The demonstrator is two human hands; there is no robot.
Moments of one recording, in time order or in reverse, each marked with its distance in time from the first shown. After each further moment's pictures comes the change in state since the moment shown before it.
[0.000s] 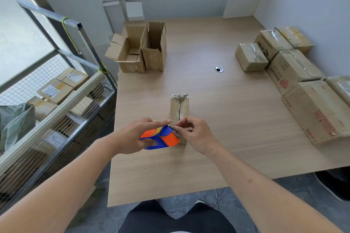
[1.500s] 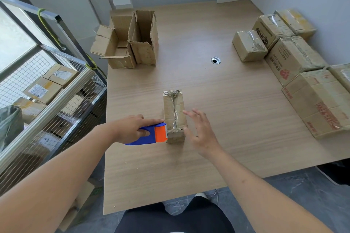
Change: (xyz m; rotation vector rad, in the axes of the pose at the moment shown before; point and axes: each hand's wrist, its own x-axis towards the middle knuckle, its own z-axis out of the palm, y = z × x) left_hand 0.066 -0.035 -0.014 0.181 -0.275 -0.181; right_hand 0.016 0.065 -0.016 -0.323 0.117 -0.087
